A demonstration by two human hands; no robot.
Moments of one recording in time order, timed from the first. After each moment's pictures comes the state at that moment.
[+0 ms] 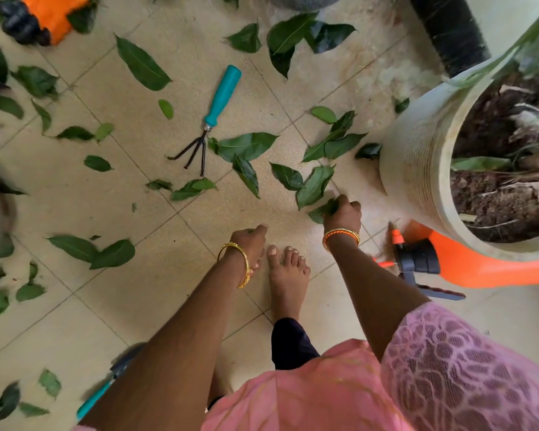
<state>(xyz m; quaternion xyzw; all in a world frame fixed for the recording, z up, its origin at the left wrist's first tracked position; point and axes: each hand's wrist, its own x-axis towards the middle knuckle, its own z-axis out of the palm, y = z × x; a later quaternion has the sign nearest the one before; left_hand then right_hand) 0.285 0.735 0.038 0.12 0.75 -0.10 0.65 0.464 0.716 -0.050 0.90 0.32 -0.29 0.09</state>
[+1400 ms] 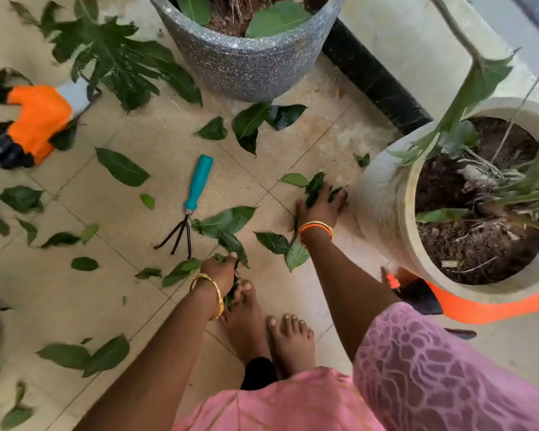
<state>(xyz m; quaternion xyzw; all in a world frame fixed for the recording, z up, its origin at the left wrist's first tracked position) 0.277 0.820 0.021 0.29 0.76 -0.11 0.58 0.462 0.821 -0.078 0.92 0.22 -0.32 -0.08</state>
